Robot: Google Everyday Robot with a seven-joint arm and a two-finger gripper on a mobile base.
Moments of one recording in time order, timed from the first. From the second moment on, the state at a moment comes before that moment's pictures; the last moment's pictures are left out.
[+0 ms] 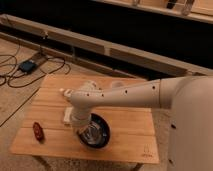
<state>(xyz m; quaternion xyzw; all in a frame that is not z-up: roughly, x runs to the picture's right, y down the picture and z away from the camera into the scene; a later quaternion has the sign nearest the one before) -0.134 0.226 0.707 -0.16 -0.41 -0.68 0.58</state>
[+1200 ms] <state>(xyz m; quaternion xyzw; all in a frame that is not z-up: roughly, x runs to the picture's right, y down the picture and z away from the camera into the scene) -0.010 0.212 0.734 -0.25 -0.31 -0.65 0.64</state>
